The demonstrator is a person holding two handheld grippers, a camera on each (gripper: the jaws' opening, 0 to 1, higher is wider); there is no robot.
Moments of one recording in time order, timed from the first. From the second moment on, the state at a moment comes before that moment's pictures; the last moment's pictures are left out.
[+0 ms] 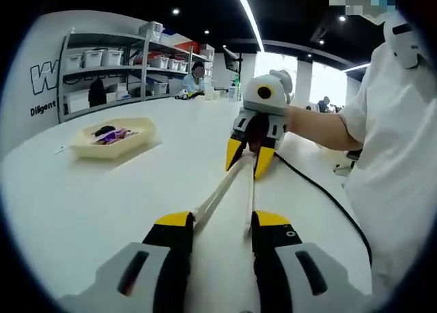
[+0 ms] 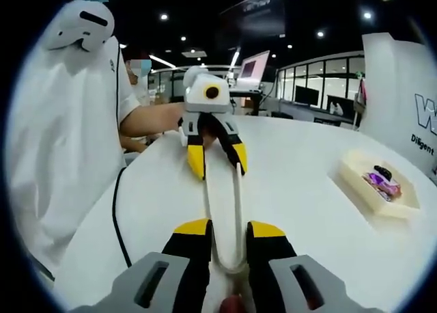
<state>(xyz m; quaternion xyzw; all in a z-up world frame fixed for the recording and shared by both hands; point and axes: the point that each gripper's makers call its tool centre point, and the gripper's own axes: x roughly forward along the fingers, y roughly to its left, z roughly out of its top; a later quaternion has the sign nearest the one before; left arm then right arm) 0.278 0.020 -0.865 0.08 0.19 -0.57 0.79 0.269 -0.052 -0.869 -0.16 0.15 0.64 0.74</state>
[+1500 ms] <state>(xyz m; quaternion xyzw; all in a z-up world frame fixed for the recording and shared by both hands) 0.270 0.036 -0.840 0.07 0.14 -0.52 0.84 0.260 -0.078 -0.813 -0.12 0.10 0.56 0.81</state>
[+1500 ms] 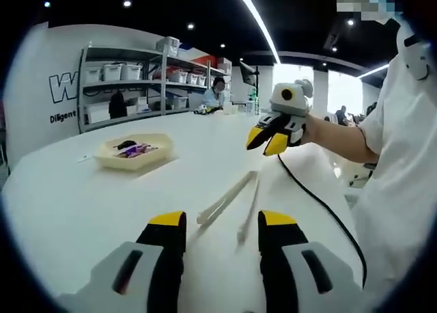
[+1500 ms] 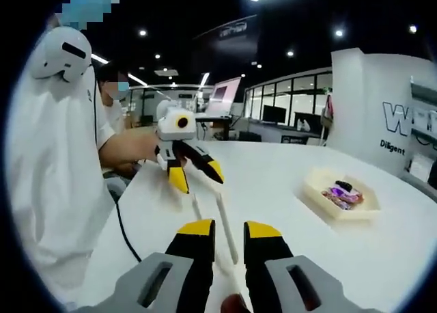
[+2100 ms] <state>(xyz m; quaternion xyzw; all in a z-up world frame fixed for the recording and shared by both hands) 0.250 0.038 -0.825 0.07 0.12 -0.50 0.85 0.229 -0.100 -0.771 -0.11 0.07 0.50 0.86</state>
